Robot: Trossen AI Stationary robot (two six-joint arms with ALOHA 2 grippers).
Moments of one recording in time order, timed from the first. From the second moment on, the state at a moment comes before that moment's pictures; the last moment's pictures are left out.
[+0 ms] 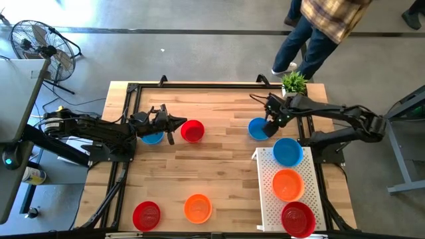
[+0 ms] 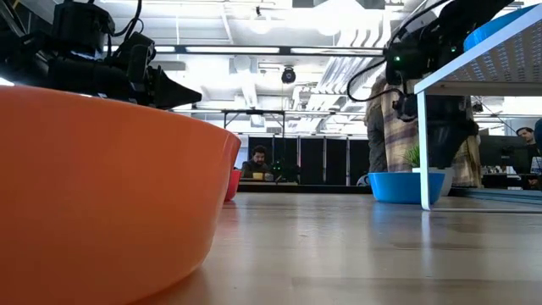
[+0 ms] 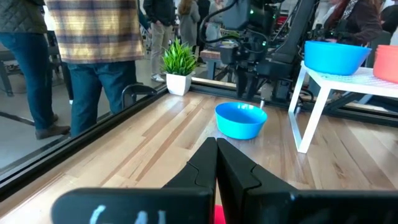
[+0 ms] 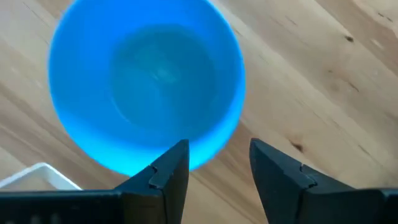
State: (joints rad) left arm 0.24 1.10 0.14 0.97 -0.06 -0.08; right arm -0.54 1.23 0.72 -0.86 -0.05 0.37
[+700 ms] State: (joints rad) left arm 0.24 1.10 0.14 0.97 -0.06 -0.08; right arm -0.61 1.33 0.75 -0.74 -0.03 0.34
